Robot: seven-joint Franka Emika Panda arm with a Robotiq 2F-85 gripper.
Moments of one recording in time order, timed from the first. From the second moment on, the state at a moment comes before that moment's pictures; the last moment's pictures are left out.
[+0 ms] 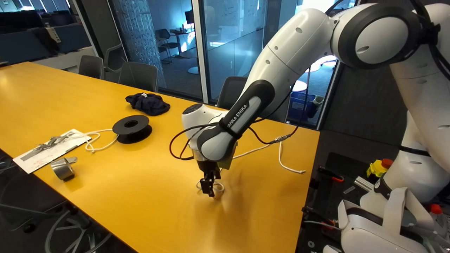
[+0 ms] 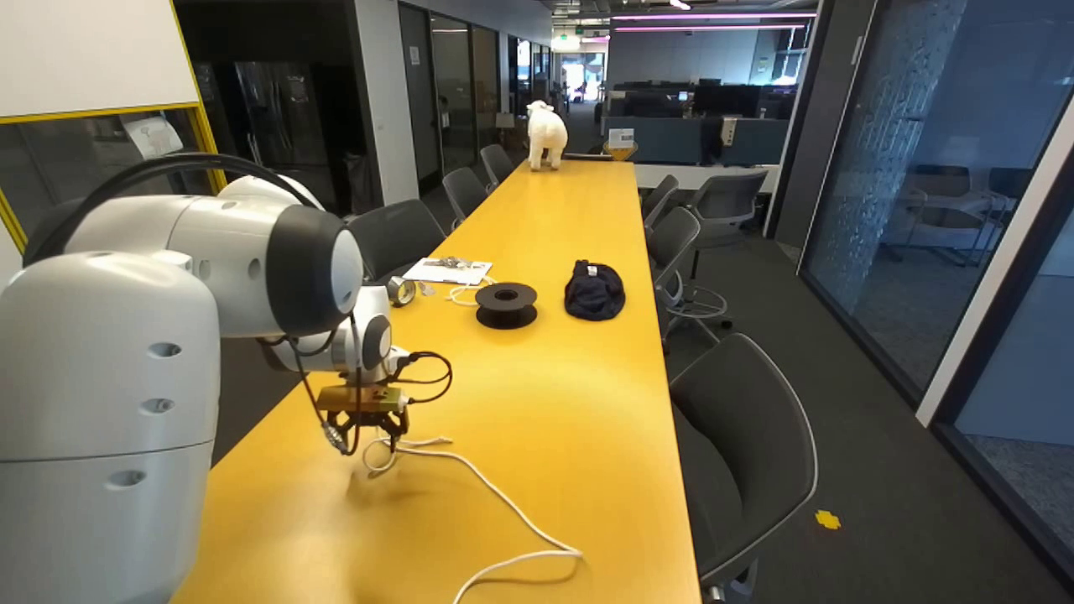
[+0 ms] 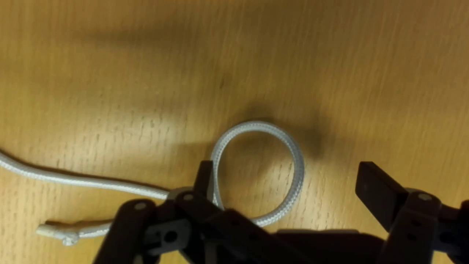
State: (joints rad) arm 0.27 0.65 0.13 -1.85 -0.03 2.33 0.00
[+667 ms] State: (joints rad) arm 0.27 0.67 0.13 -1.84 -0.03 2.34 0.00
